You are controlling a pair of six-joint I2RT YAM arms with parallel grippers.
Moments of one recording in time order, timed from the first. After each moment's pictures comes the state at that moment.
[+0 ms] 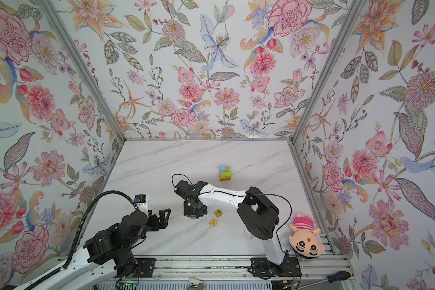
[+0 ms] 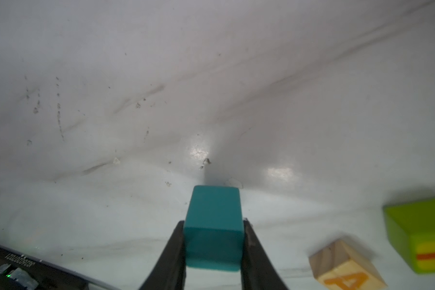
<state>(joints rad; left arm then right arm) -0.91 0.47 0.43 -0.62 -0.43 -0.74 1.04 1.97 1.47 -0.84 -0.06 0.87</state>
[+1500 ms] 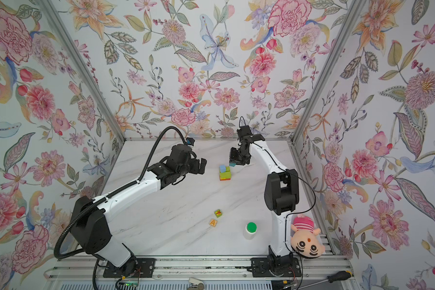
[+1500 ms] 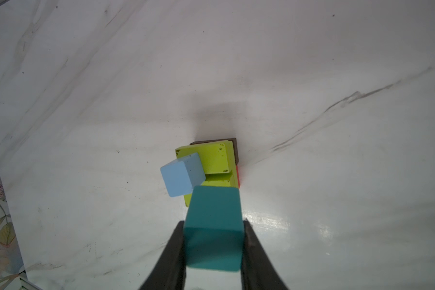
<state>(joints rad) -0.66 1.64 1.35 -0.32 -0.19 -0.27 0.29 2.09 1.92 -1.01 -0.24 0.38</state>
